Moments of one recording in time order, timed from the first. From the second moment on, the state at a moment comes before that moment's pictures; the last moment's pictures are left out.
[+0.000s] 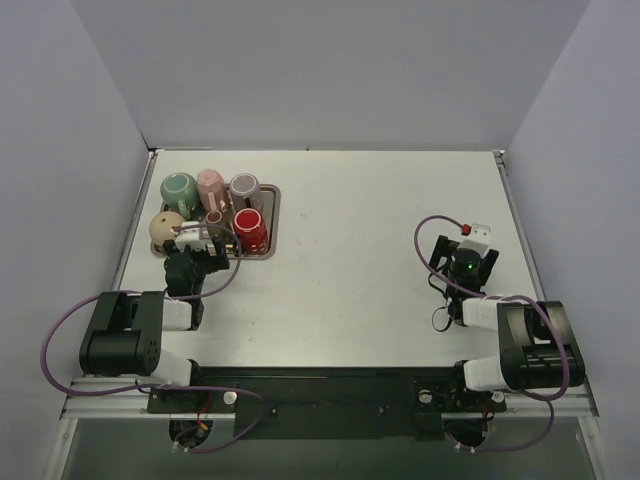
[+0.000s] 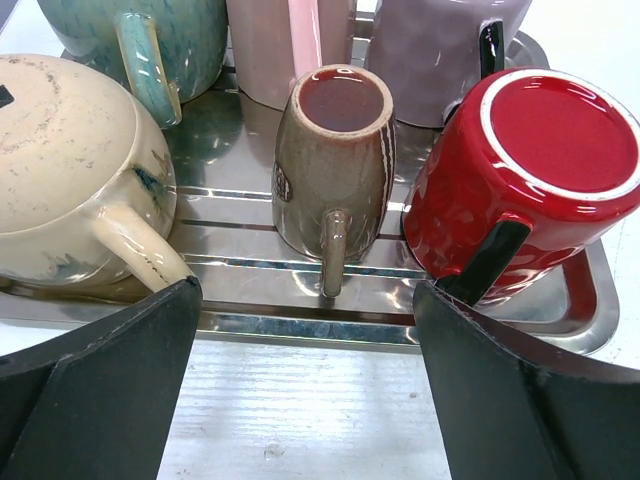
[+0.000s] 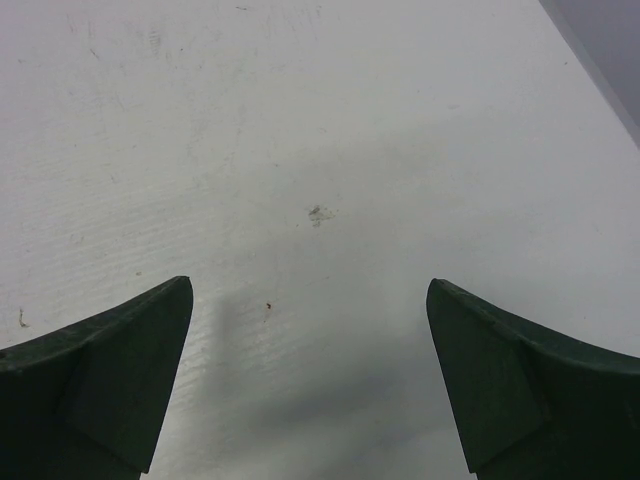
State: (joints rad) left arm -0.01 1.48 0.25 1.03 -0.03 -0.09; right arm 0.04 1.38 0.25 0.72 0.39 0.12
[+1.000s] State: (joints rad) left arm -0.12 1.47 0.93 -0.30 0.34 0.46; right arm 0.37 0.76 0.46 0.14 0.28 0.13
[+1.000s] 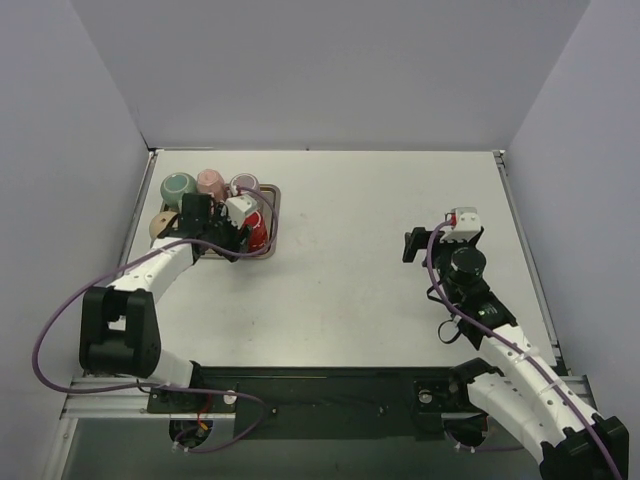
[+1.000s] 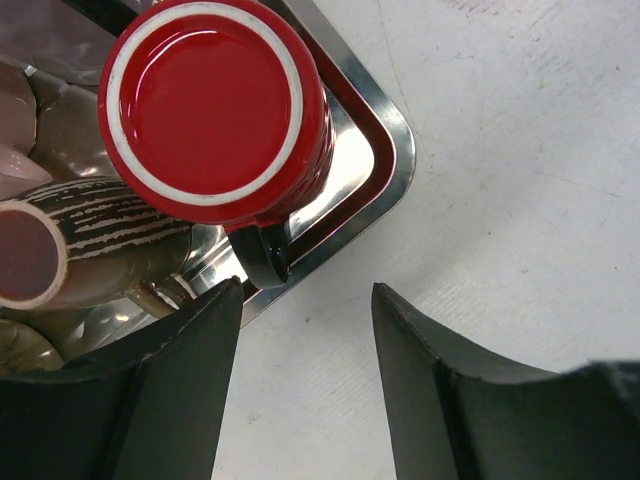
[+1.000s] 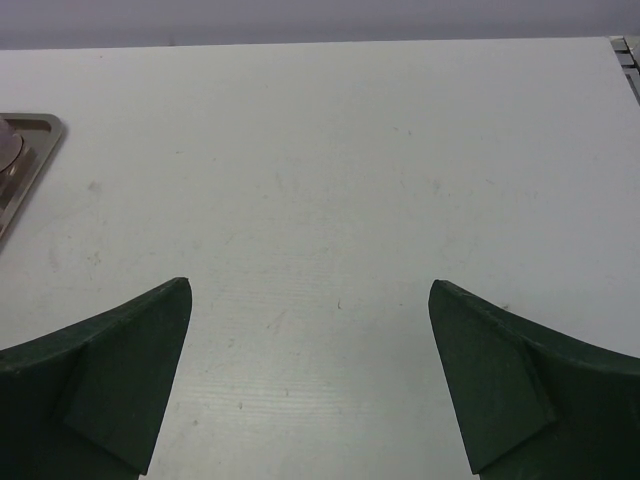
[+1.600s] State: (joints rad) left arm -0.12 1.68 0.95 -0.12 0.26 0.44; right arm 0.40 0.75 0.48 -0.01 0.20 0.12
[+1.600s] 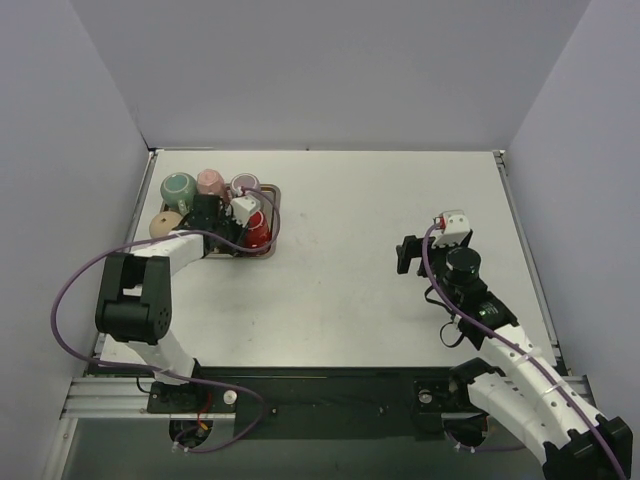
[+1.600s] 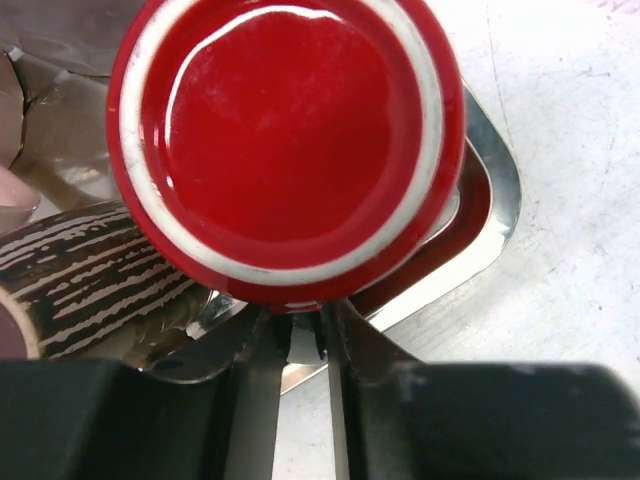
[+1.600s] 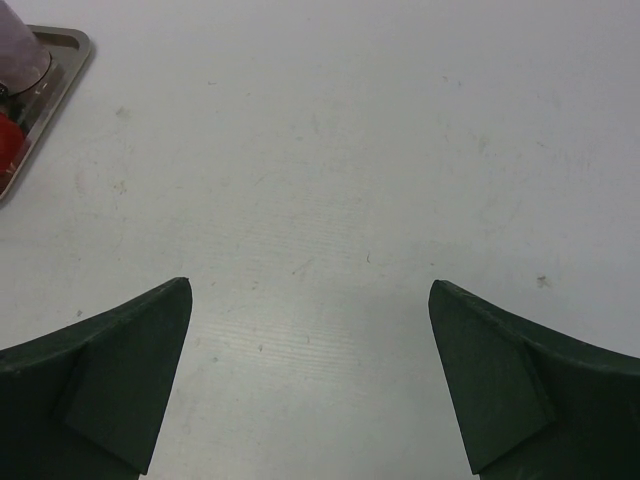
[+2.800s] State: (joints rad) left arm -0.29 1.31 1.32 -0.38 1.08 -0.41; right arm 0.87 1.17 0.93 0.42 0.07 0.66
